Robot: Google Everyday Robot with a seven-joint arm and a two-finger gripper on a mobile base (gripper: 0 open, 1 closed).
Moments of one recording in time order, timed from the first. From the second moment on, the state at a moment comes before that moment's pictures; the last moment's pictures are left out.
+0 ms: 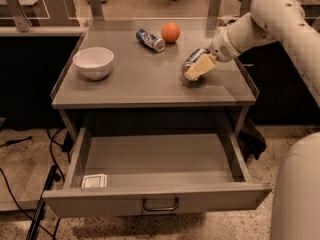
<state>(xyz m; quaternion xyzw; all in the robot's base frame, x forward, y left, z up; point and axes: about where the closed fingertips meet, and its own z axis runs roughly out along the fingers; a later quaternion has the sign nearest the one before) 0.740 -0.143 0.858 -0.48 0.80 0.15 0.34</state>
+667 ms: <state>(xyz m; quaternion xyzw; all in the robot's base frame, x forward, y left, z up) 0.655 -0.150 0.896 -0.52 0.76 0.18 0.34</state>
